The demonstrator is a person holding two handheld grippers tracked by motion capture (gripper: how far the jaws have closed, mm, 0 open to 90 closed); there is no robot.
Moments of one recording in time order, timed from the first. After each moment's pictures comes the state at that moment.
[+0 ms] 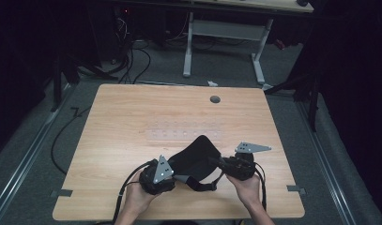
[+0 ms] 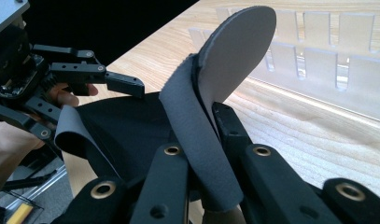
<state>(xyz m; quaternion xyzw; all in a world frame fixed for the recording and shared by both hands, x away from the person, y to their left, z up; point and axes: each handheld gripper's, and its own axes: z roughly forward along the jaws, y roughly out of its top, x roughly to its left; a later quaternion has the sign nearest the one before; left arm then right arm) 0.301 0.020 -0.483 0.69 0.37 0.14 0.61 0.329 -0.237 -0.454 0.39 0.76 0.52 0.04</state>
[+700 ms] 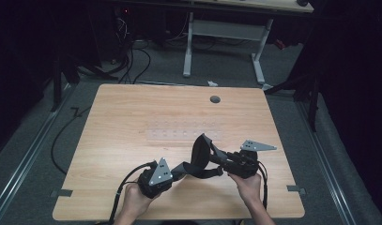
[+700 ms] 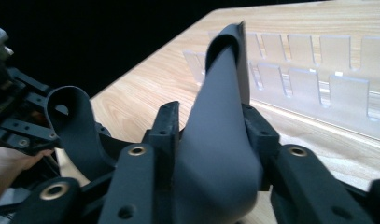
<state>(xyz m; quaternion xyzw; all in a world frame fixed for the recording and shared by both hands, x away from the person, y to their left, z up) 0.287 0.026 -0.469 0.70 0.34 0.07 0.63 0.333 -0.250 -0.454 0.40 0.73 0.56 0.05</state>
